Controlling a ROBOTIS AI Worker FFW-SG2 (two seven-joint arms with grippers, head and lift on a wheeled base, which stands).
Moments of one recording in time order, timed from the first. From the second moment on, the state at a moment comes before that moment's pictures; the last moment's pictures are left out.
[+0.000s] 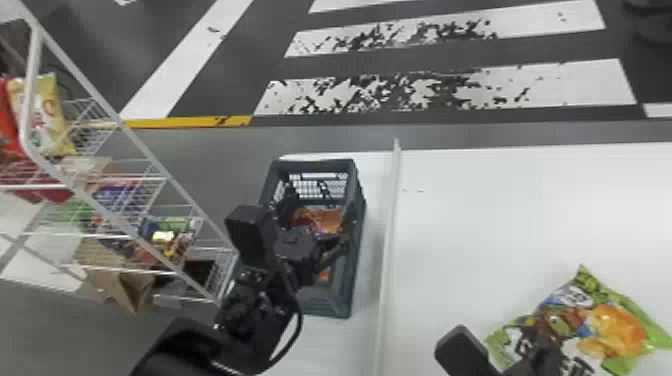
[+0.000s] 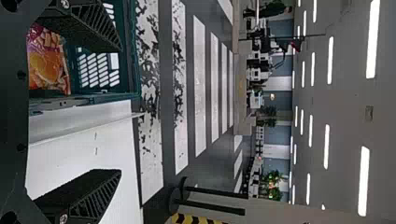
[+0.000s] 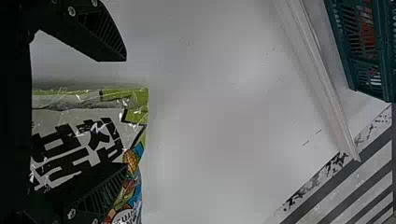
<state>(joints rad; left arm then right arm) 0.55 0.30 0.00 -2.16 0.26 0.25 0.04 0.28 -0.20 0.81 -1.94 0.29 1.11 -0.28</state>
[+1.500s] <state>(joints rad) 0.55 0.29 0.00 -2.14 0.24 0.26 0.04 0.30 -0.20 0.77 -1.93 0.35 1.08 -0.23</state>
